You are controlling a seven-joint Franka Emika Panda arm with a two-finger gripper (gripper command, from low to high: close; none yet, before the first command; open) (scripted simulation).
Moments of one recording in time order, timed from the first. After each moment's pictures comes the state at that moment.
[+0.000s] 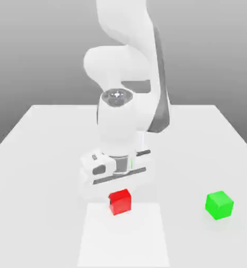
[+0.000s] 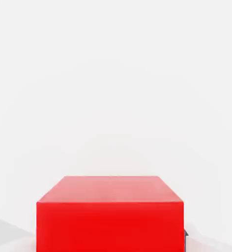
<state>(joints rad) 0.01 0.01 -0.05 -2.93 0.00 2.94 0.33</state>
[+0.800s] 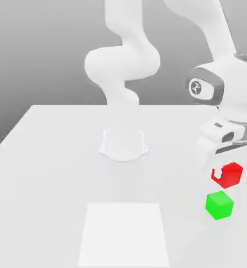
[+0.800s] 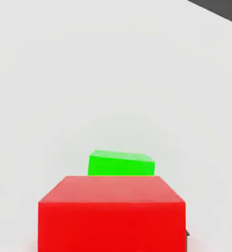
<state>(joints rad) 0.42 0.10 0.25 -2.68 -0.07 2.77 1.09</state>
